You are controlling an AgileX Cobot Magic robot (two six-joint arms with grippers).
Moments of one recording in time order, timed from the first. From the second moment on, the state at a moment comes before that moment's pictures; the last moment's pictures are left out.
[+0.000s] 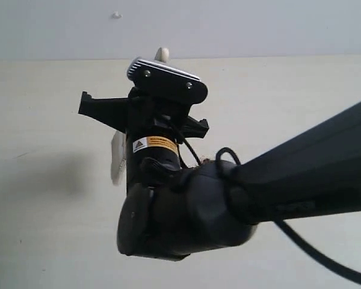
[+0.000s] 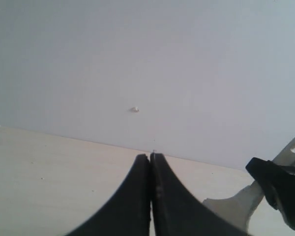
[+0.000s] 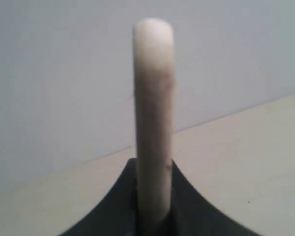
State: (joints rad) left arm 0.17 0.01 0.00 -1.63 0.38 1.26; right arm 1.16 2.05 -1.04 1.15 -1.19 -0.16
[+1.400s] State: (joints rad) left arm 0.17 0.01 0.00 -1.63 0.38 1.26; right arm 1.16 2.20 -1.29 1.63 -1.23 -0.89
